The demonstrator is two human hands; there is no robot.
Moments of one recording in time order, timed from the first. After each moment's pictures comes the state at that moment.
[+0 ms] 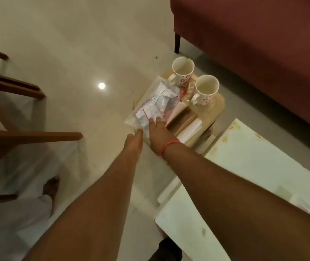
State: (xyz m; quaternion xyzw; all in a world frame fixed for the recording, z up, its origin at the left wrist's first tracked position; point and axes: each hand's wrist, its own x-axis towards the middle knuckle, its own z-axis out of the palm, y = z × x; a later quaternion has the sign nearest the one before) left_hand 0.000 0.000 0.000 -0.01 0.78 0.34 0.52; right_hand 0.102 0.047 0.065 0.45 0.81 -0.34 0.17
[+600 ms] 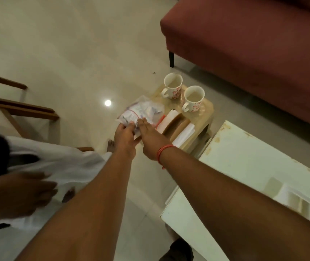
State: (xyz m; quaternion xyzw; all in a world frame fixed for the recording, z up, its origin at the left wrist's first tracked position) left_hand 0.016 0.005 0.139 0.04 0.70 0.55 0.46; right_hand 0.115 0.028 0.141 0.41 0.82 -0.39 0.02
